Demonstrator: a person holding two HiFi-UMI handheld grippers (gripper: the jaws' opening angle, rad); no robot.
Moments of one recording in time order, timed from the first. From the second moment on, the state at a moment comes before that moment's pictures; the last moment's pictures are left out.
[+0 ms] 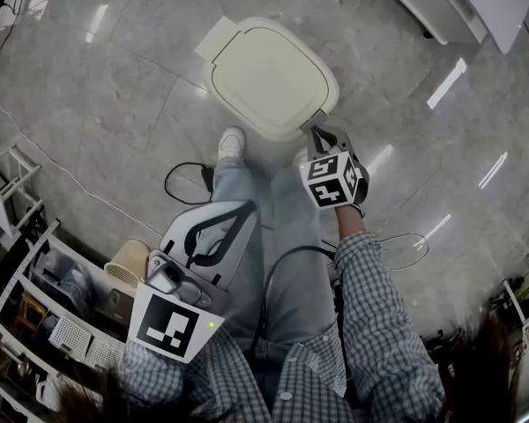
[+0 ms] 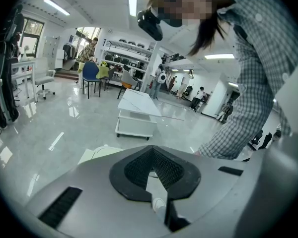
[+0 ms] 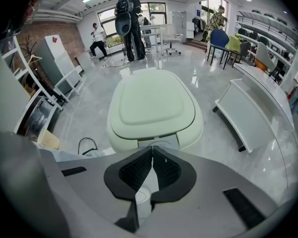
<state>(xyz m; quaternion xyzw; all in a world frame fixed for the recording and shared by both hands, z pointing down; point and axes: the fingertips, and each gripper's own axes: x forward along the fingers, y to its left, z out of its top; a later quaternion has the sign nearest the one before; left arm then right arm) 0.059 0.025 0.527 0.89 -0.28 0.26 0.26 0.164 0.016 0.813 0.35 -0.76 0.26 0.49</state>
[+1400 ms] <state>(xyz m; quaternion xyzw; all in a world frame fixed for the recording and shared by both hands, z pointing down) 0.059 0.020 0.514 0.90 -0.28 0.24 0.24 0.172 0.013 0.799 0.35 -0.75 0.27 0.49</state>
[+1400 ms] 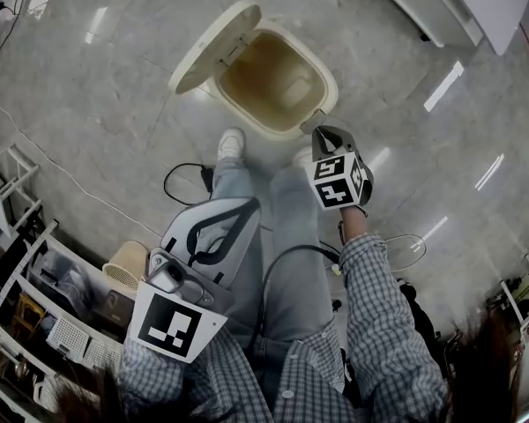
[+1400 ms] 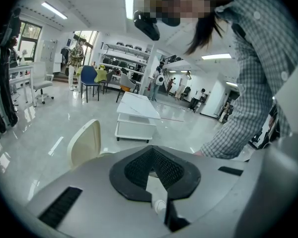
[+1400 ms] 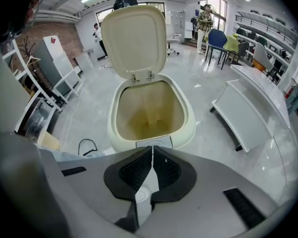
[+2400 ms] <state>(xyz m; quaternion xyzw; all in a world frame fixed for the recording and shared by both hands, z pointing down) 0.021 0.027 0.454 0.90 -0.30 0.26 0.21 0.186 0.018 0.688 0.43 -0.76 0.24 0.42</state>
